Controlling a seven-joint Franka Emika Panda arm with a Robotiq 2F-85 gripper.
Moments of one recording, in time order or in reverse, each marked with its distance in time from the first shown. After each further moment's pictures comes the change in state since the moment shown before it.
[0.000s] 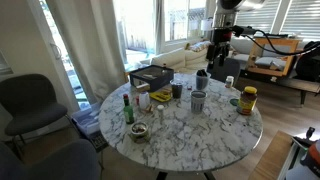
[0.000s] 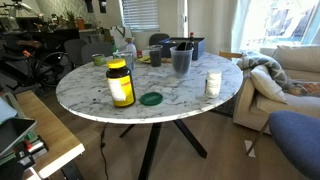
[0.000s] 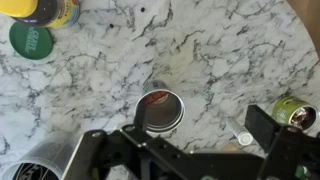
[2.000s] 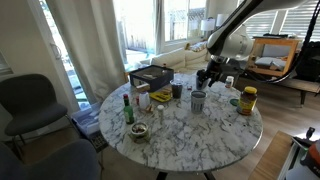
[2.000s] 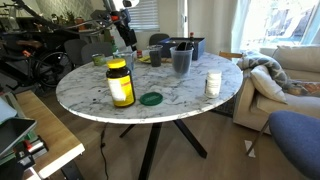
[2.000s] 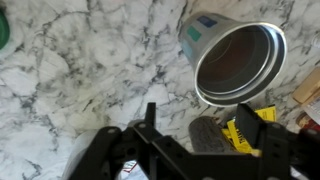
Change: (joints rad) arm -0.061 0.368 -0.043 -0.127 0.427 0.761 -0.139
